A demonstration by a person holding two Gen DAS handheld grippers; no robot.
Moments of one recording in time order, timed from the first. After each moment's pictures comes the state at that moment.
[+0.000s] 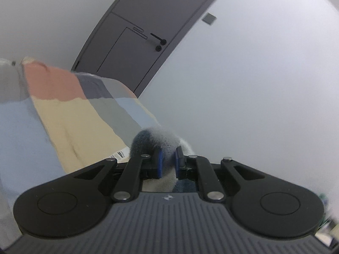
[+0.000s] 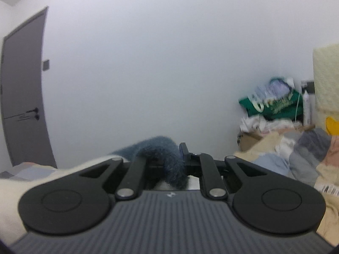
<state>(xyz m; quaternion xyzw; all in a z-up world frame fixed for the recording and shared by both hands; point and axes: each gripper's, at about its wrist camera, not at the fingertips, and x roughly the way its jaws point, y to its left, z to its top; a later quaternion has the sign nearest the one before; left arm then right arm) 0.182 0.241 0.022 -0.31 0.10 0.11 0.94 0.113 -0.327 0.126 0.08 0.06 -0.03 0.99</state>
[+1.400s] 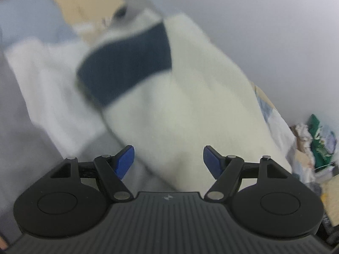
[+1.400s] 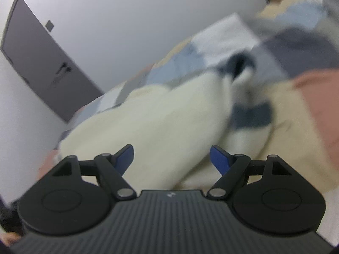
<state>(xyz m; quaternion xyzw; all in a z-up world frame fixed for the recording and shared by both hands) 0.148 0.108 -0.063 -0.35 0.38 0.06 0.85 0.098 -0.302 0.027 0.28 0.35 0.13 0.88</state>
